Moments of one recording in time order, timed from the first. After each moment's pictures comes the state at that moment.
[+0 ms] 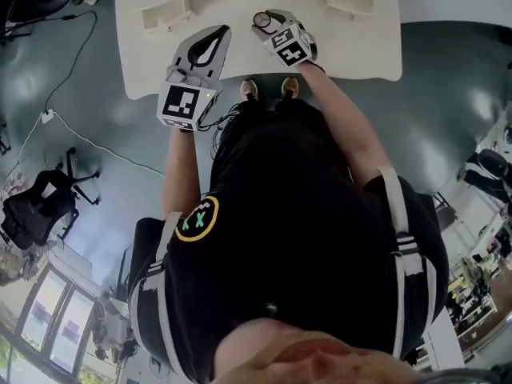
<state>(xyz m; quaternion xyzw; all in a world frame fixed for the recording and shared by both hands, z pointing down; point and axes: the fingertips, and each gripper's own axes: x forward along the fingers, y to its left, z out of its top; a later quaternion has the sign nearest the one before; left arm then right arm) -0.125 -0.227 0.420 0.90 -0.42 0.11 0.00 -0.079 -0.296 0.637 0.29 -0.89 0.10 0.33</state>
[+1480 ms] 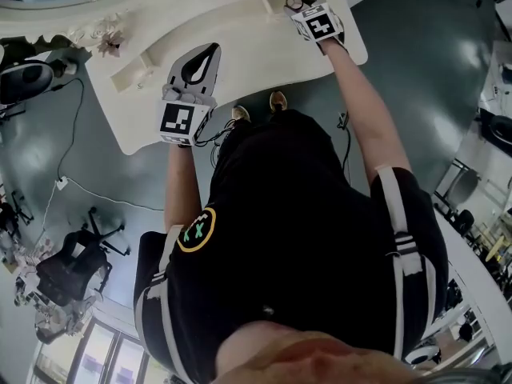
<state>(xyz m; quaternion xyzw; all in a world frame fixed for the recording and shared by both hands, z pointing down) -0.008 -0.261 0.401 0.94 -0.34 0.08 0.00 0.203 -0.396 0.607 0.48 -0.79 0.16 0.36</state>
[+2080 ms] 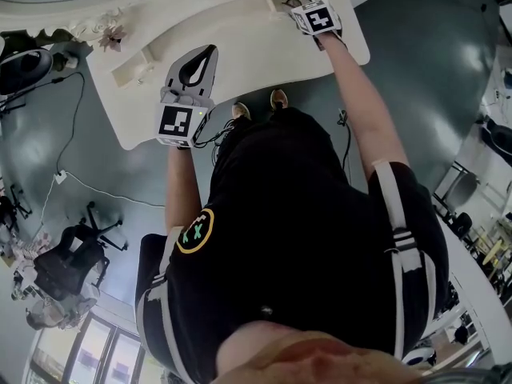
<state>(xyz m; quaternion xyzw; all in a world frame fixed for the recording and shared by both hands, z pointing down) -0.026 -0.255 0.411 0.93 -0.36 0.10 -0.01 0.203 -0.408 0.620 0.49 -0.78 0.19 0.34</state>
